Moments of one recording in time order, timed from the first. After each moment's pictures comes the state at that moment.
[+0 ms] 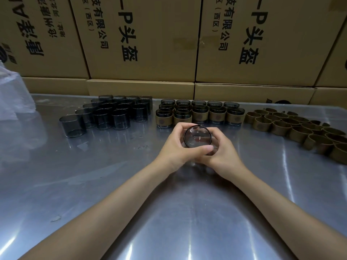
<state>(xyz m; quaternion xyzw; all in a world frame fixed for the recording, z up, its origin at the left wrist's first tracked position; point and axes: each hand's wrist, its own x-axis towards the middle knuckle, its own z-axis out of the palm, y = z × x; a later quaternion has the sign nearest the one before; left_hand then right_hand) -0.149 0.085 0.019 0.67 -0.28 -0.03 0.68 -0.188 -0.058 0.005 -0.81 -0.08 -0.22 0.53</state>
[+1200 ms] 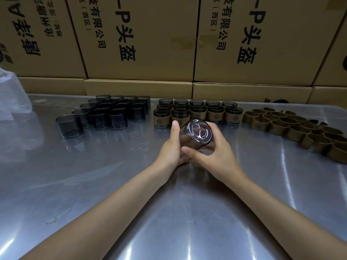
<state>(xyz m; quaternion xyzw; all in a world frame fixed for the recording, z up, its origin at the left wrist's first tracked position) -0.153 0.077 0.023 0.60 -0.12 -0.13 0.78 -0.197 -0.044 0.011 -0.81 -0.10 -0.28 0.51</state>
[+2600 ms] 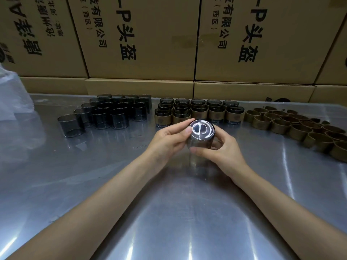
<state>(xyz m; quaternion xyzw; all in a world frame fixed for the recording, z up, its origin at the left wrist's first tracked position) -0.138 0.103 0.030 0.56 -0.26 -0.17 0.77 -0.193 -0.054 0.014 -0.75 -0.11 -0.25 0.60</state>
